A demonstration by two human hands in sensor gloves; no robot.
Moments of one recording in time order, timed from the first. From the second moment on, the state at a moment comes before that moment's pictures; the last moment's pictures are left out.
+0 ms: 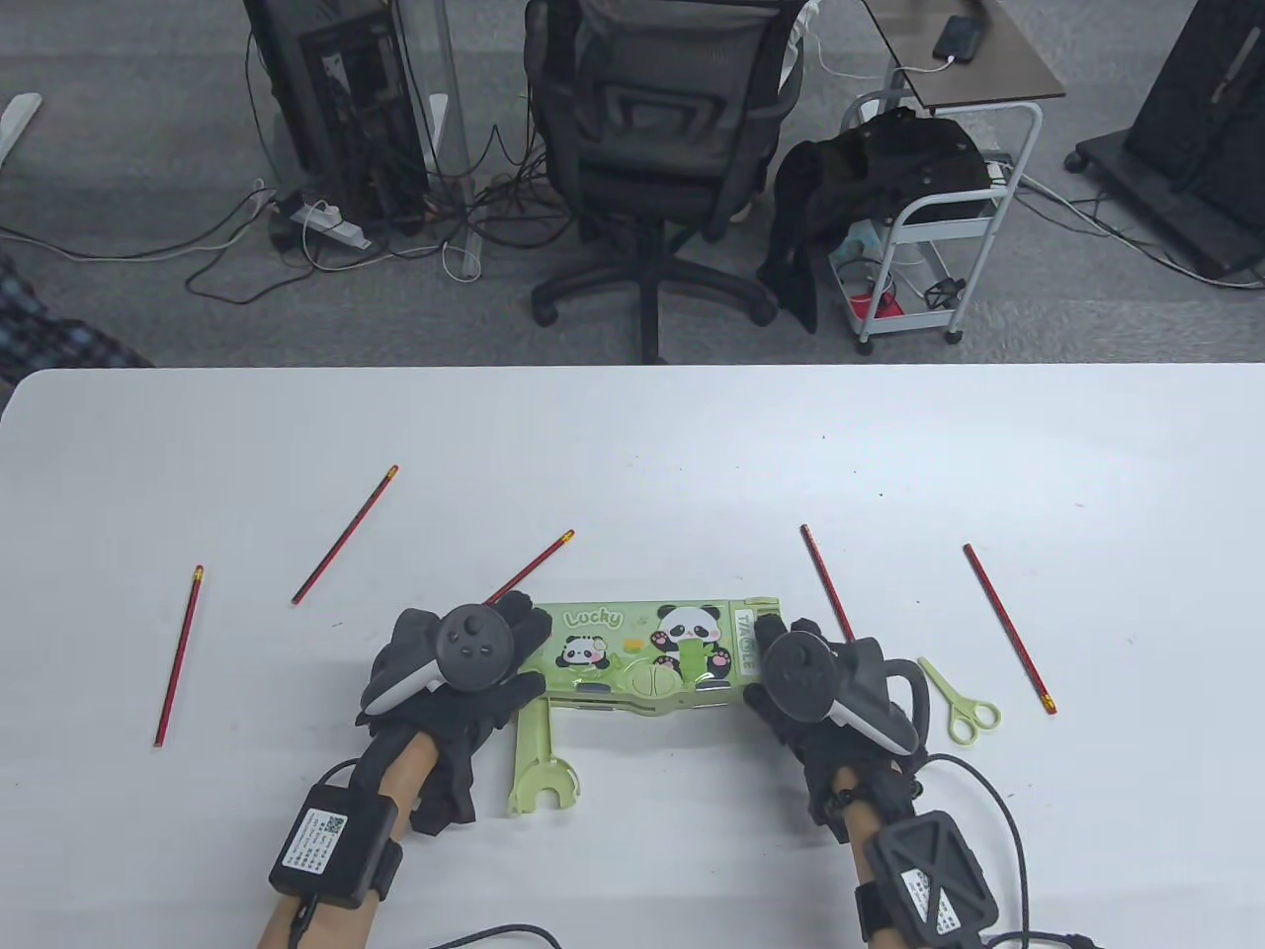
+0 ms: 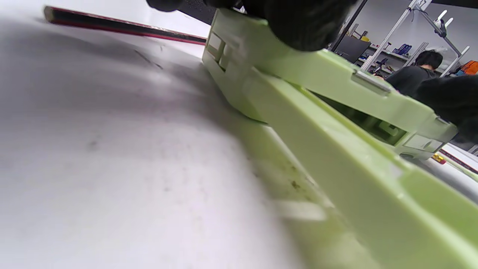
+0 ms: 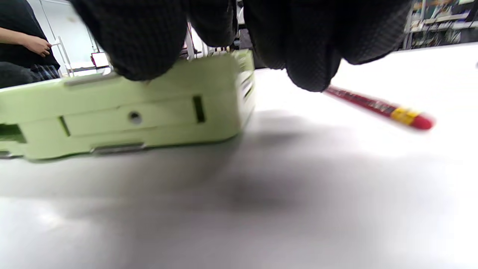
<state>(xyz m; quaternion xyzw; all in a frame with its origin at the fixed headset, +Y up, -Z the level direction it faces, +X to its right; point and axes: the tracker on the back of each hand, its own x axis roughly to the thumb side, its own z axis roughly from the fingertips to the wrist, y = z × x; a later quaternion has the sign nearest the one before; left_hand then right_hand) -0.191 -0.746 -0.327 -0.18 -0.19 0.16 0.95 0.145 -0.718 -0.296 0.09 0.03 0.99 0.08</state>
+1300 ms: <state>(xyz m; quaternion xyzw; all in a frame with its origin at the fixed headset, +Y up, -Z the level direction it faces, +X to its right) -0.189 -0.746 -0.327 -0.19 -0.19 0.15 0.95 0.258 -0.745 -0.285 -0.09 0.19 0.98 -0.07</state>
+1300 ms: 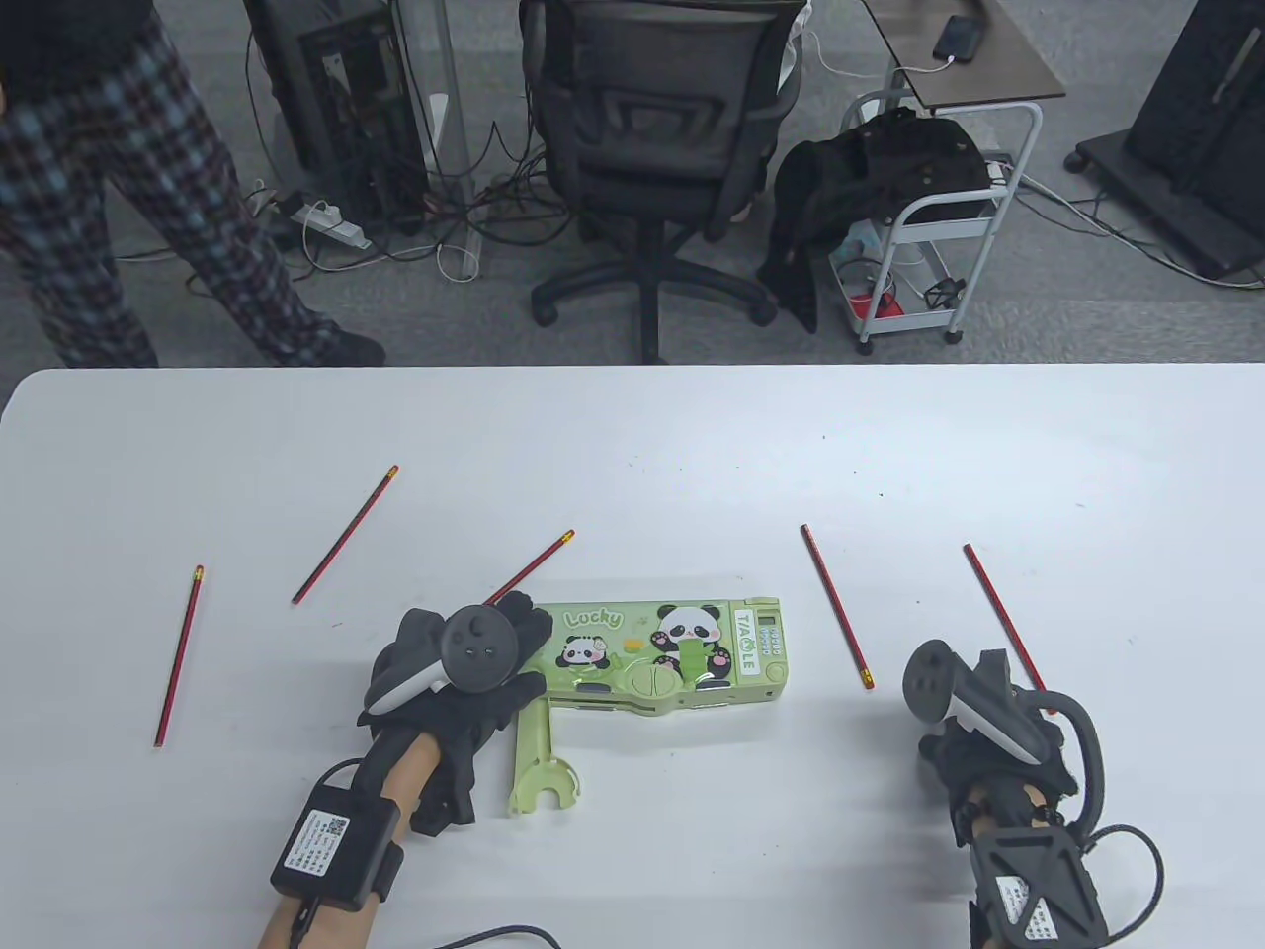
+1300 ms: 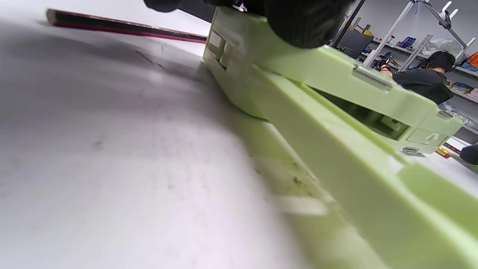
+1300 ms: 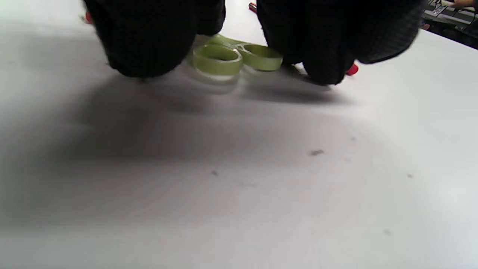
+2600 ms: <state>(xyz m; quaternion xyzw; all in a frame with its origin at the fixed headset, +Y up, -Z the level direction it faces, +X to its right) -0.189 -0.746 -0.327 -0.19 -0.19 0.15 0.95 0.233 -0.751 -0.290 -0.18 0.11 0.97 -0.11</state>
